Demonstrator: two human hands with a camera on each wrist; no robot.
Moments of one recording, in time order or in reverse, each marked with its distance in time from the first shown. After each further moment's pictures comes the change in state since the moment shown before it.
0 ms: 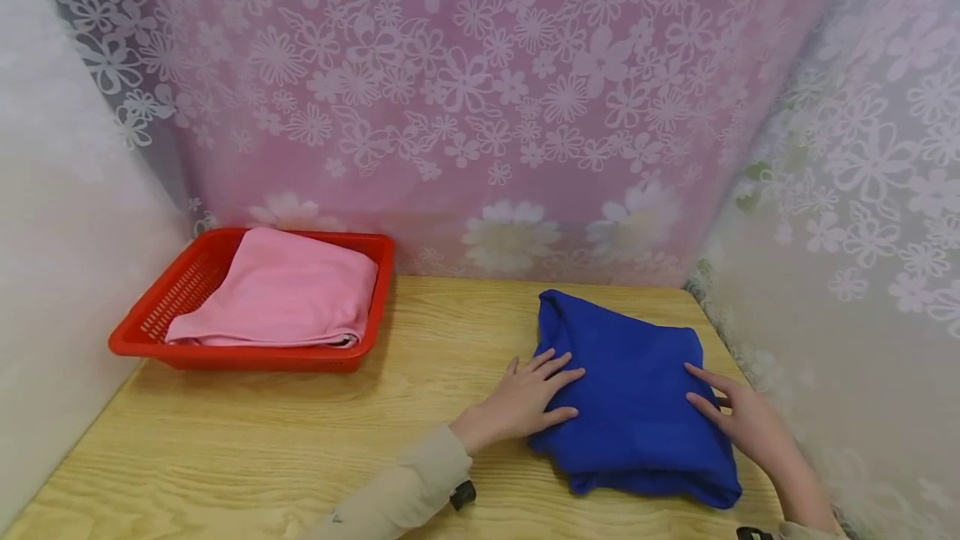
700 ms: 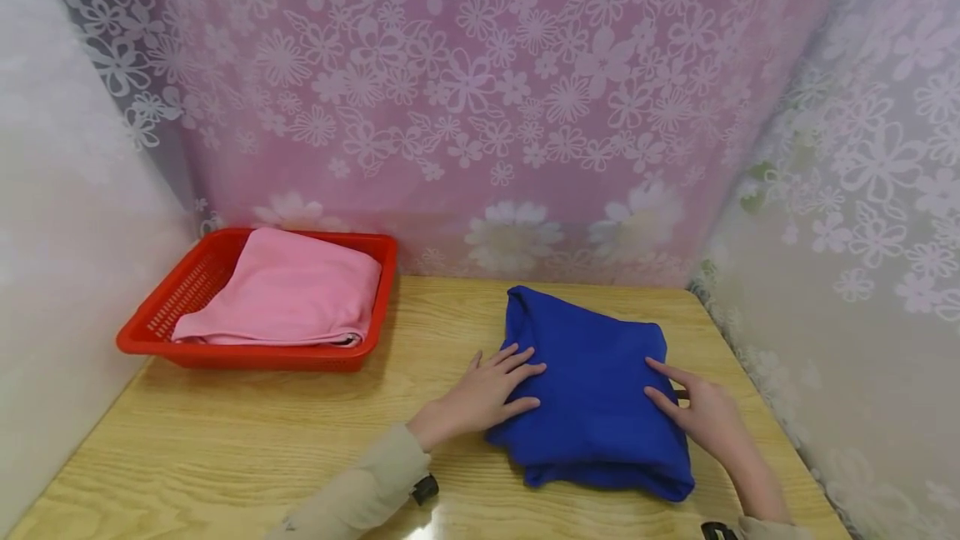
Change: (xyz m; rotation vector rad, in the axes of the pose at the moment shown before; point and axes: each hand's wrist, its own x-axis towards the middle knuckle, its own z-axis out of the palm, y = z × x) left_hand -0.037 -0.036 -0.021 -0.054 0.008 -0.057; right_hand 0.016 -0.044 0.025 0.009 0.043 -0.031
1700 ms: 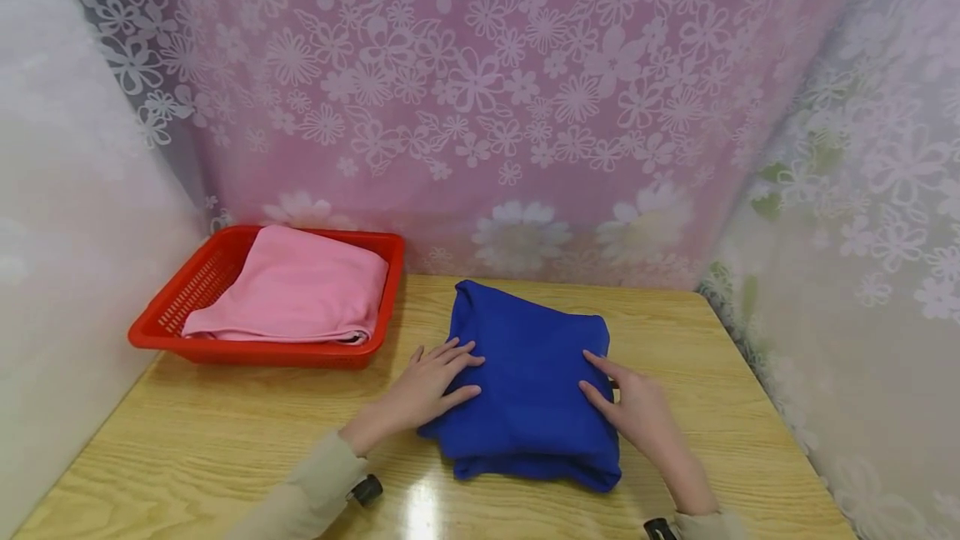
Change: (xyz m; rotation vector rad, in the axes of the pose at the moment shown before) left_hand -0.057 -0.054 -0.029 -0.083 0.075 -0.117; right_hand 0.019 -0.082 0.042 0.004 0.136 -0.149
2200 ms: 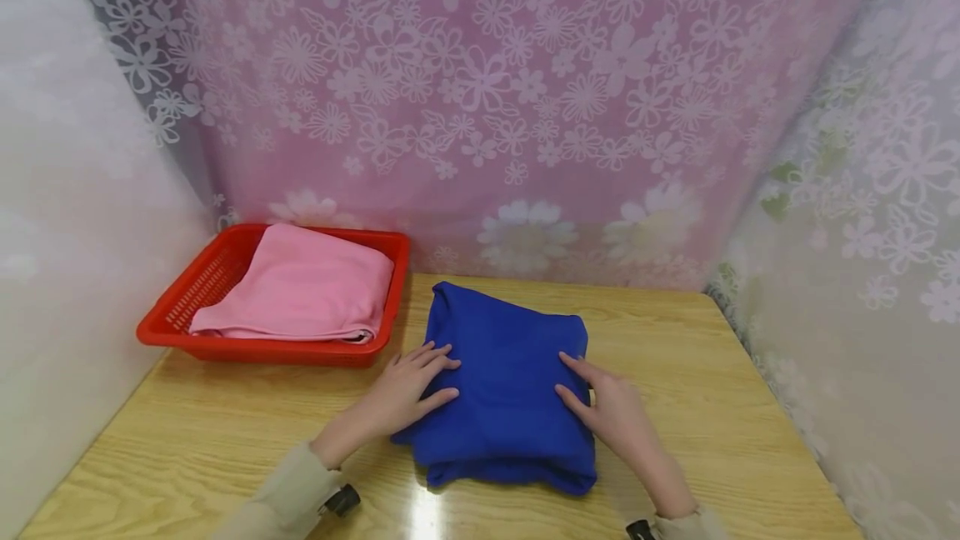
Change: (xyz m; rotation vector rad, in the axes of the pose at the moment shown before) left_hand -0.028 -0.018 -0.013 -0.016 0.040 -0.040; right_hand 0.009 -0.030 0.015 0.019 -0.005 -0.094
